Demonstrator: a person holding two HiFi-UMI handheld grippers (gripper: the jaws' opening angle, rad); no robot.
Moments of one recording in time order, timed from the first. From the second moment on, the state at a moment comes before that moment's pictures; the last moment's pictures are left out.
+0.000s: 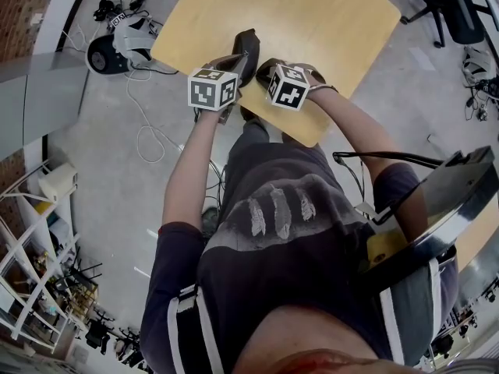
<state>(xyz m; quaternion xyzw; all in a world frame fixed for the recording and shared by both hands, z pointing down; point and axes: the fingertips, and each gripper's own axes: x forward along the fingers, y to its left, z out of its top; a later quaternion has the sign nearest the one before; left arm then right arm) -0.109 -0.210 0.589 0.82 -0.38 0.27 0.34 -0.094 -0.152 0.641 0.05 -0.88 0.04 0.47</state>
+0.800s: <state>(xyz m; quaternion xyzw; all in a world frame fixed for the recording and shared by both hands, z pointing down) -0.111 -0.210 0.590 0.82 -0.37 0.27 0.34 -0.110 -0.131 0.645 0.03 -0.88 0.04 0.47</state>
